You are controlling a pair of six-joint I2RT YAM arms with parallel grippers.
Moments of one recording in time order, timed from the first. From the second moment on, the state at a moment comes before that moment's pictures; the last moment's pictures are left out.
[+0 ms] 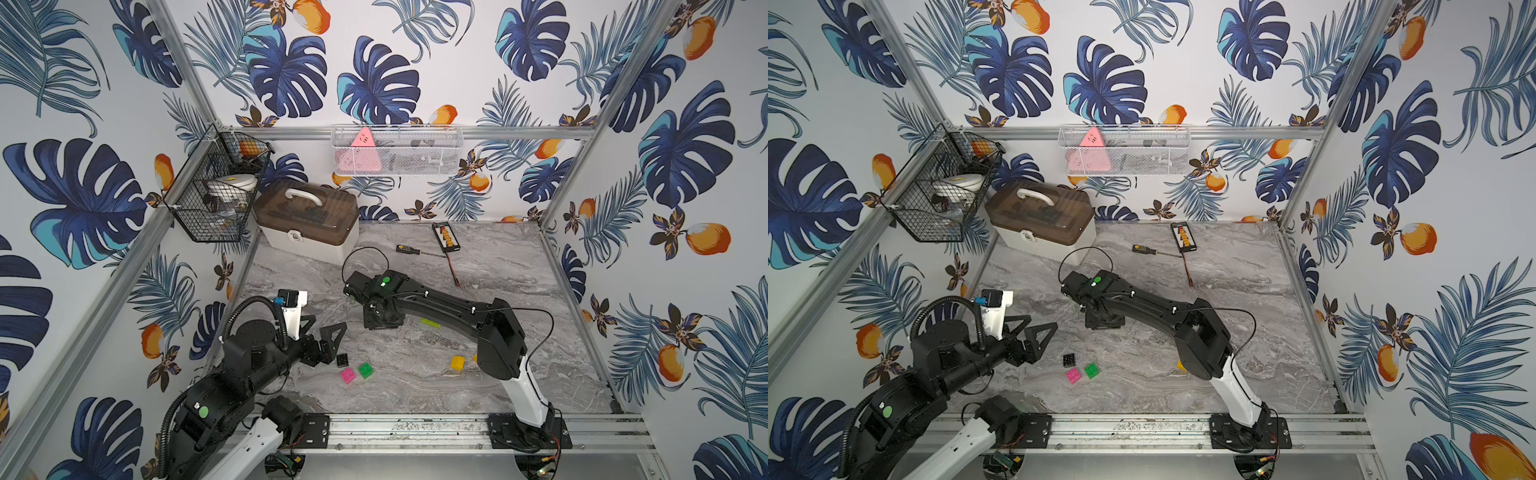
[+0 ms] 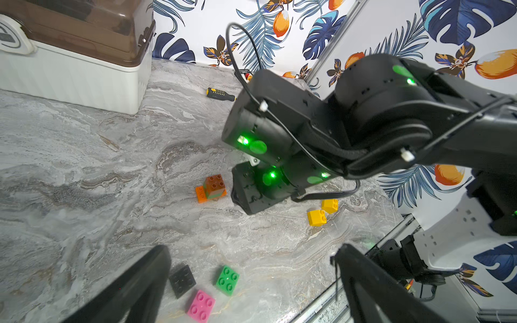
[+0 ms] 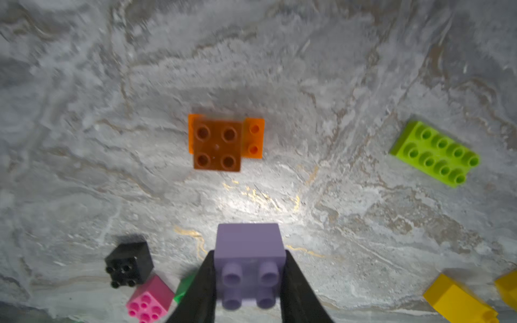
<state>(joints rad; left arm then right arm) -0.47 0.44 0.89 -0.85 0.08 -0.42 1.04 2.21 2.03 -1.21 0.20 0.91</state>
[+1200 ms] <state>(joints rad) -0.47 0.43 0.89 -0.85 0.10 -0.42 0.99 2.45 2.35 -1.33 0.22 0.85</state>
